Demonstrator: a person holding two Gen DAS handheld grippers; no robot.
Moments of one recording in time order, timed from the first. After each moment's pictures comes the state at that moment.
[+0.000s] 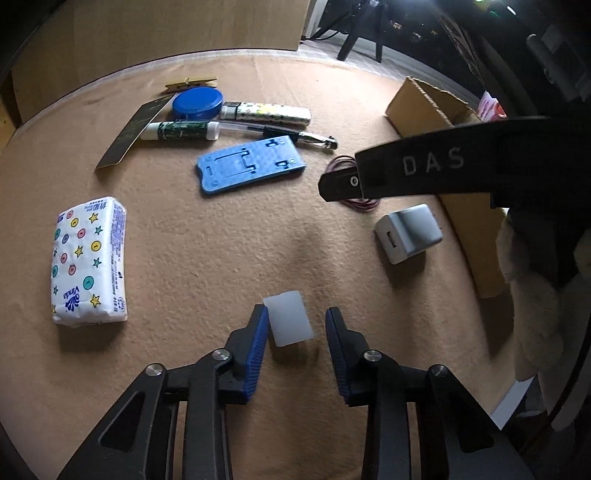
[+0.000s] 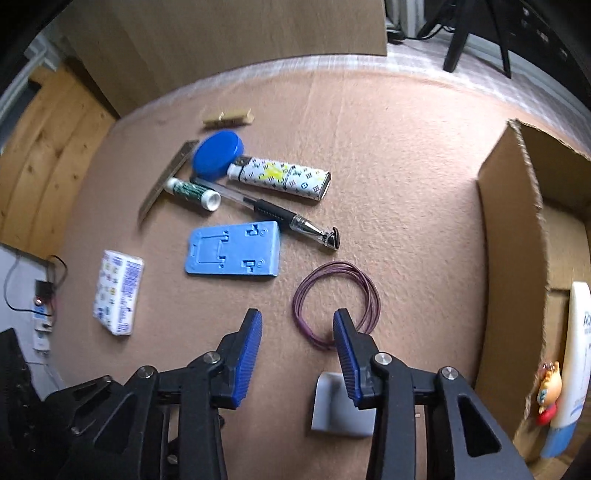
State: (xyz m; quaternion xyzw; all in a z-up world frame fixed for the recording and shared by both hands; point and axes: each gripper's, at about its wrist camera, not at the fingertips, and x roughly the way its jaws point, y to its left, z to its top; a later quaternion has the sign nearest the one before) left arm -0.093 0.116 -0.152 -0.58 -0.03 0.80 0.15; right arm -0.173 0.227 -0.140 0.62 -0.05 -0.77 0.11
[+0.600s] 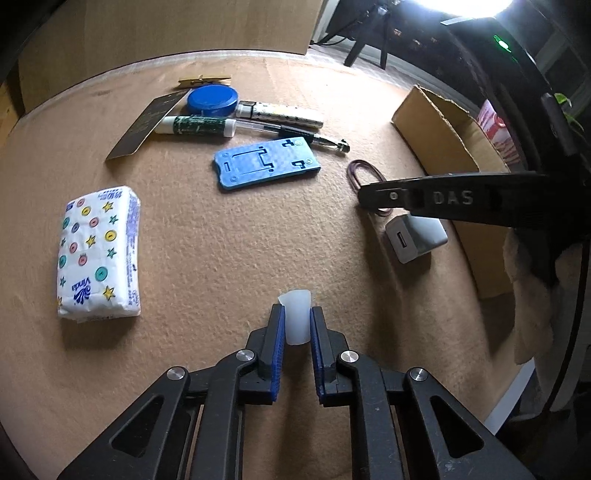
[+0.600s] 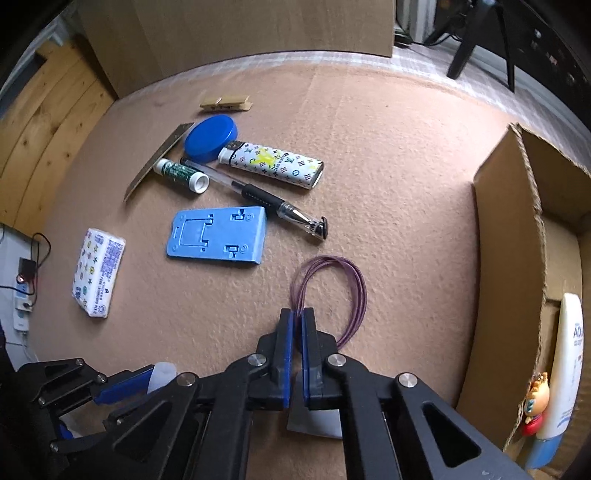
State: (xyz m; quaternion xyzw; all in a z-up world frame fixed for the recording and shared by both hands) left arm -0.082 0.098 -0.149 -0.57 -0.05 0.80 0.16; right arm -0.156 0.244 -0.137 0.61 -0.04 -0.78 0.11
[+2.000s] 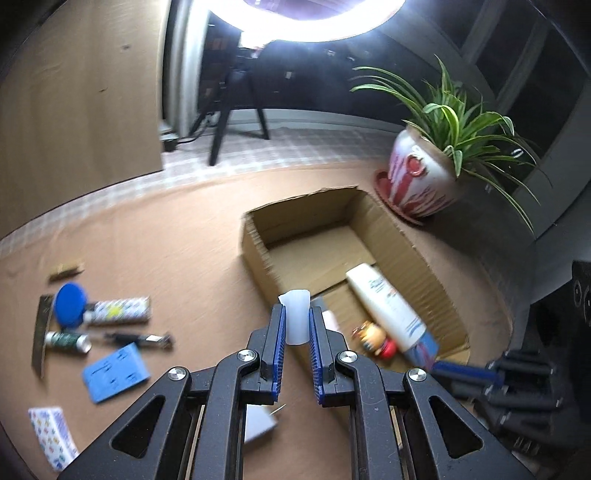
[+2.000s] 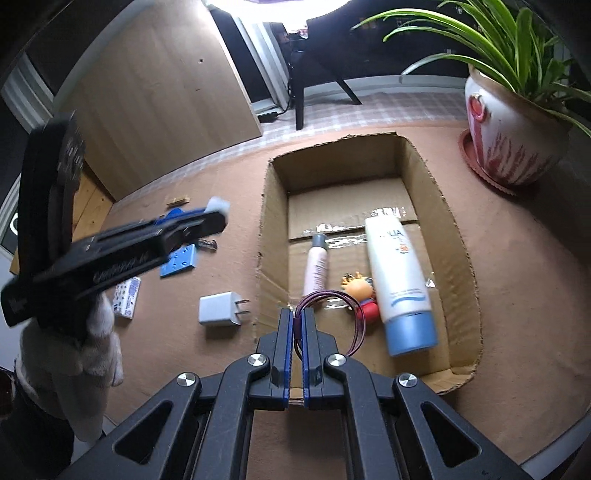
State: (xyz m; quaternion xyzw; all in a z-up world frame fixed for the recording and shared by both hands) left arm -0.179 0.261 -0.058 -0.48 -0.01 0.83 0.26; right arm -0.045 0.395 -0.055 0.51 -0.15 -0.84 0.04
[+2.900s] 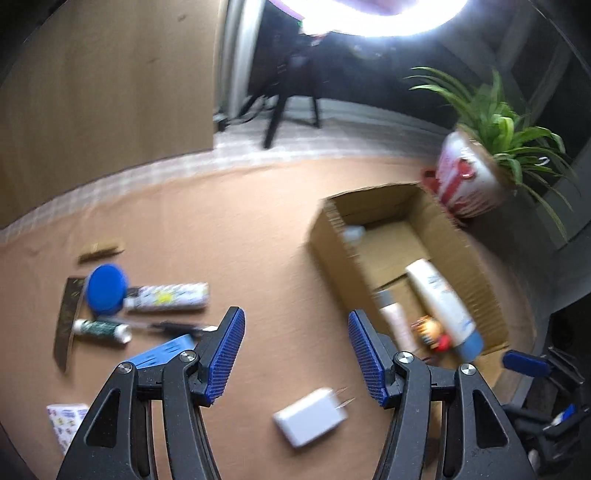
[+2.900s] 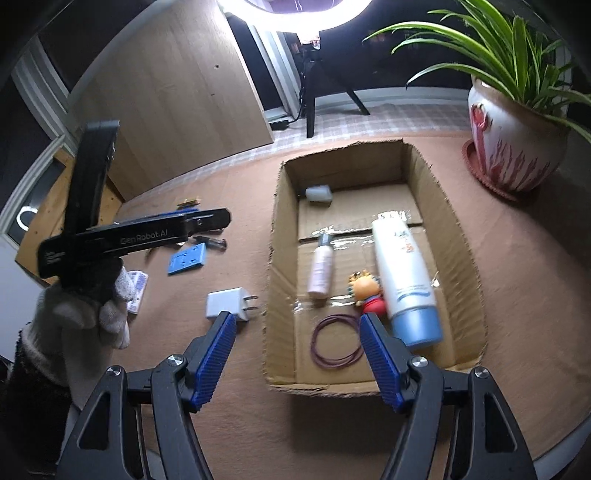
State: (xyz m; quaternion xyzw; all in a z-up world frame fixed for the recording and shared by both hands) left arm -0.203 0.194 -0.087 -0.51 -0.01 0.83 0.20; right arm -0.026 0.384 -0.050 0.49 -0.15 -0.86 0.05
